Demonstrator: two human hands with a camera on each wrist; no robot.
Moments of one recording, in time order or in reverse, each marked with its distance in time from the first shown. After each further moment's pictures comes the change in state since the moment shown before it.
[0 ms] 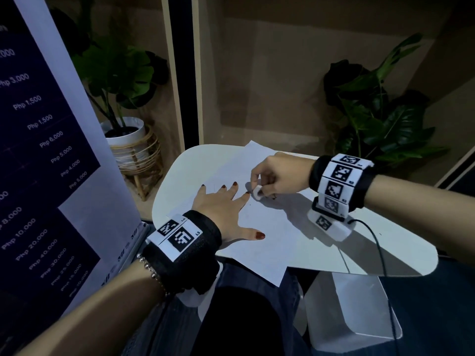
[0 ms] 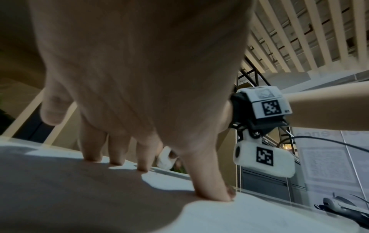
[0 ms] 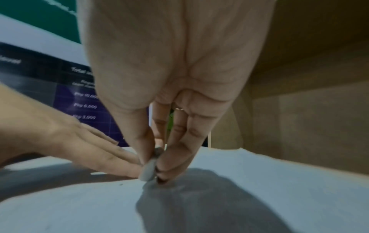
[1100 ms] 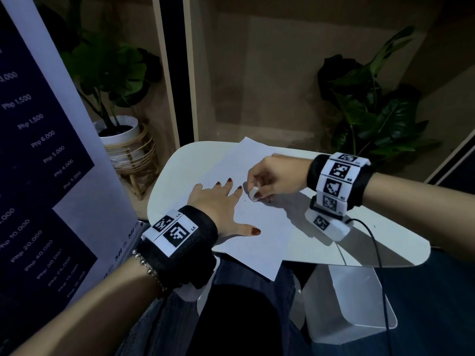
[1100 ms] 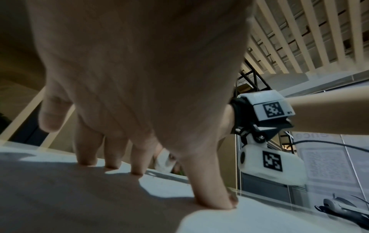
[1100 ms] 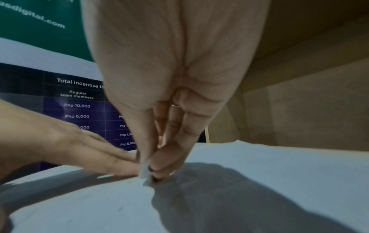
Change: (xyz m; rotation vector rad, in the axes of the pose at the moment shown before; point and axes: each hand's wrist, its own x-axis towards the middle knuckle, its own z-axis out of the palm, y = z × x) left_hand -0.001 0.001 -0.002 0.020 -0.002 -0.005; right_hand -0.006 0.003 0.005 0.116 -0.002 -0.049
